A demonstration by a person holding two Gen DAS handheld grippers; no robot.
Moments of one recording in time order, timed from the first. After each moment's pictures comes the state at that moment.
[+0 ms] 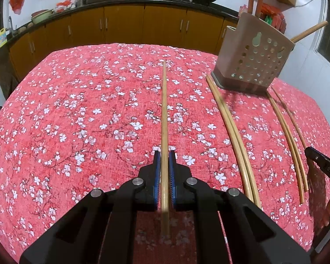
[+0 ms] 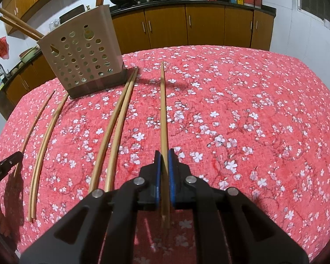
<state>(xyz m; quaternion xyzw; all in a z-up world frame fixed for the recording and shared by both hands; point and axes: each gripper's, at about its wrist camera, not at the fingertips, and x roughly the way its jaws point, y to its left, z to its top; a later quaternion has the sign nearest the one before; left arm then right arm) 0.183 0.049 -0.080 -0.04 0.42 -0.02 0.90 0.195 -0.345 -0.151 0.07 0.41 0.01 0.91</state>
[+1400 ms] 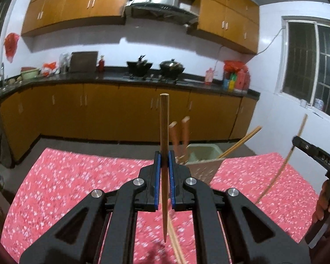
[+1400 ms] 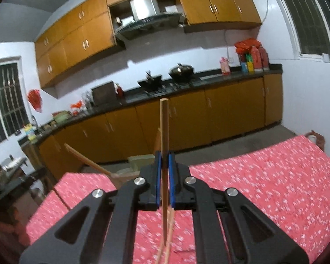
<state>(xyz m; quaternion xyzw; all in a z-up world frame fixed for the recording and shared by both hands) 0.166 0.018 0.116 -0.04 0.20 -0.10 0.97 0.157 -0.363 0.065 0.12 0.15 0.09 0.98</state>
